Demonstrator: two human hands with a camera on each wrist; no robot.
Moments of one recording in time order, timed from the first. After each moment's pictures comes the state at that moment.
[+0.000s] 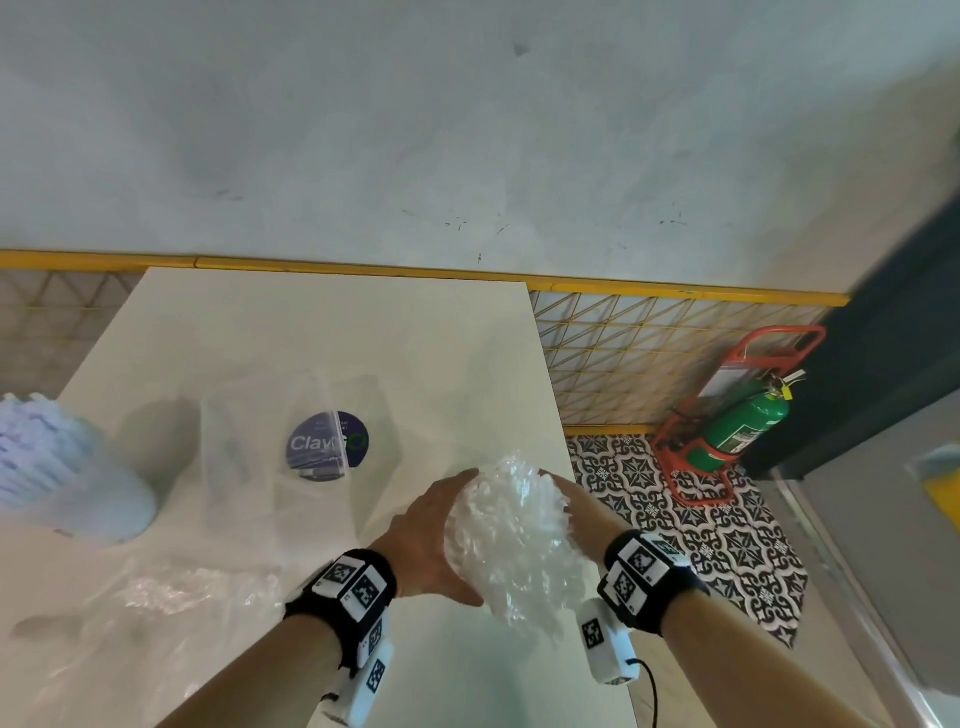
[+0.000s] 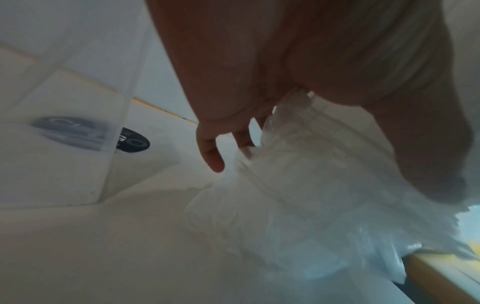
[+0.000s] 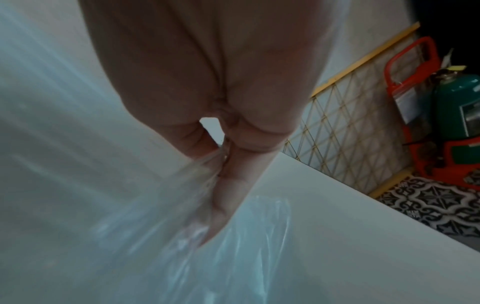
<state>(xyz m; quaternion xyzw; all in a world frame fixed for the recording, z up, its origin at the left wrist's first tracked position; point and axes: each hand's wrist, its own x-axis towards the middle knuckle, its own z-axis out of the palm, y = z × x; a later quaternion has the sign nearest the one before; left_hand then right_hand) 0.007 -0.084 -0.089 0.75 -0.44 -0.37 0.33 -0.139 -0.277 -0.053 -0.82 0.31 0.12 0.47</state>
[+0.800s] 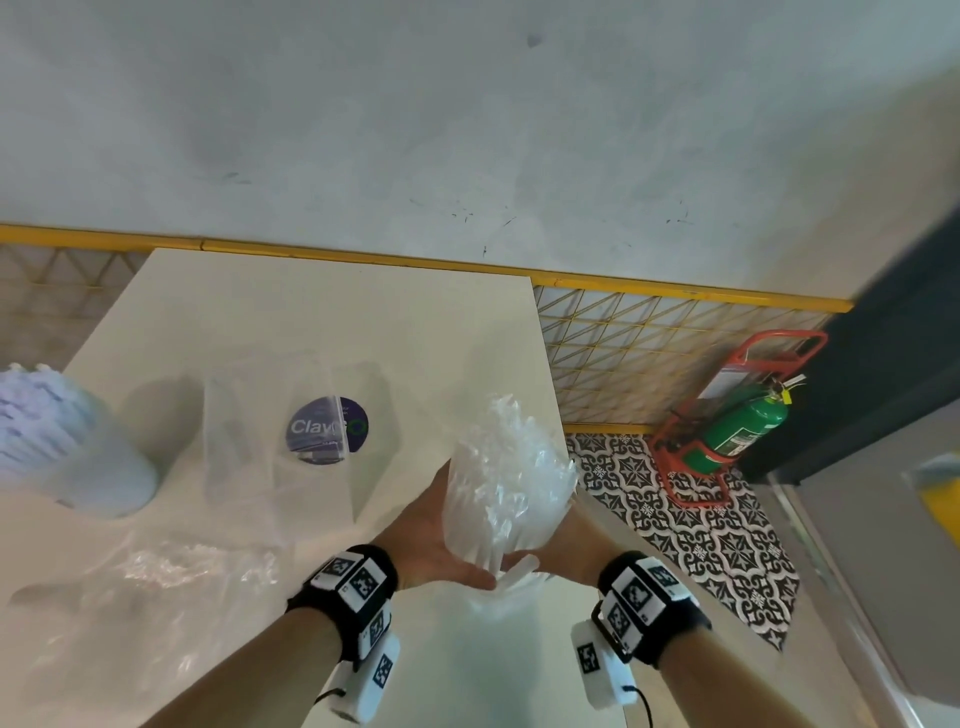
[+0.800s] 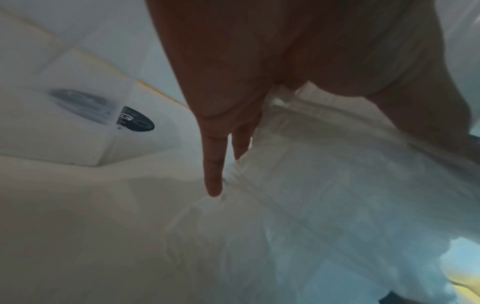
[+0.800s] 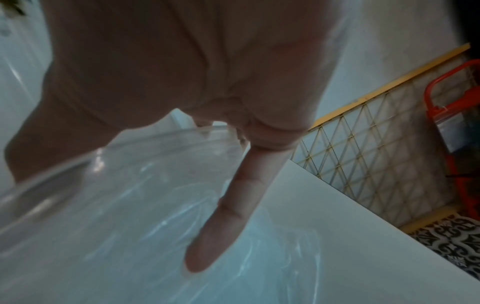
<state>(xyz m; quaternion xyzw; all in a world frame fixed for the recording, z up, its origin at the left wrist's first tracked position) -0.012 -0.085 -0.073 0.74 -0.37 -0.41 0.39 -0.156 -0.267 -0.092 -0.90 0.21 0.12 0.35</state>
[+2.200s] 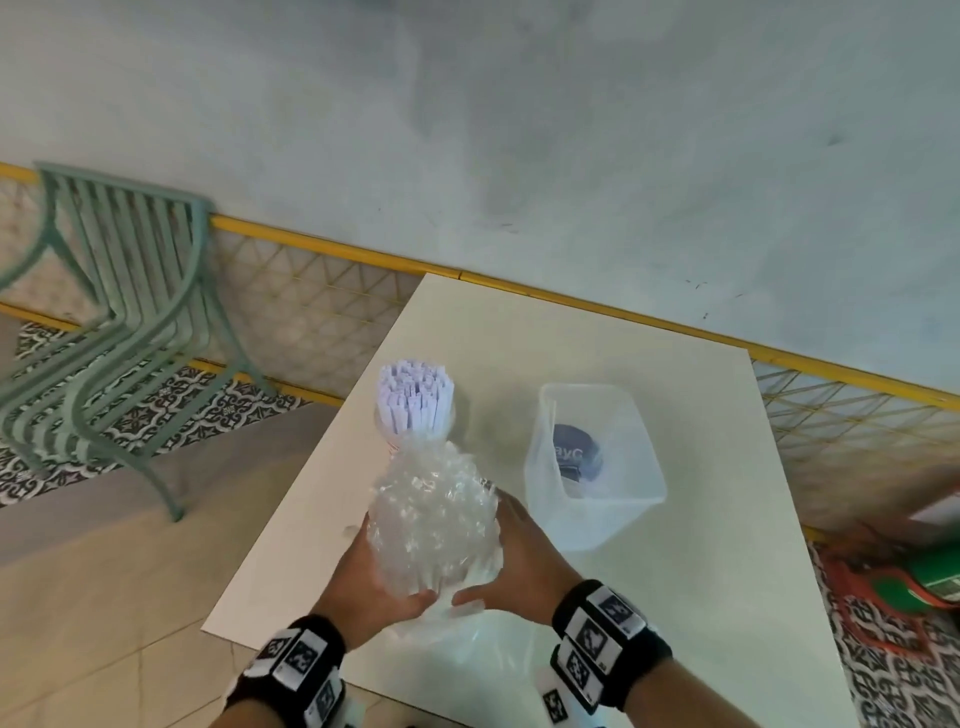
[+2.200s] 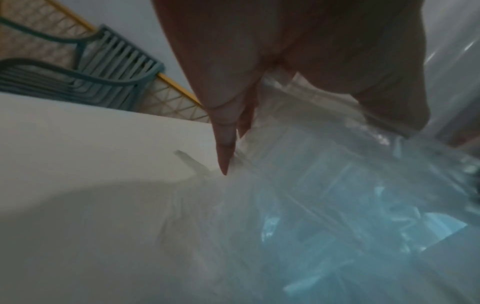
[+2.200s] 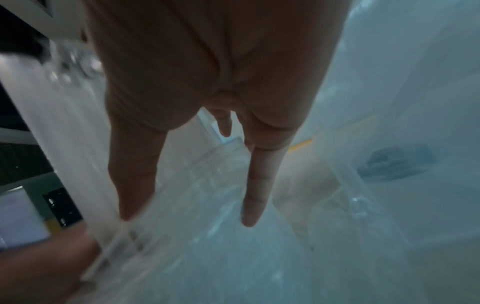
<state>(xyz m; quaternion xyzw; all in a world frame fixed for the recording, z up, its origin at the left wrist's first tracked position) 0.095 0.256 -0.097 0.83 -0.13 -0.25 0.49 0.030 0.045 -0.046 -0.89 0.05 0.11 0.44</state>
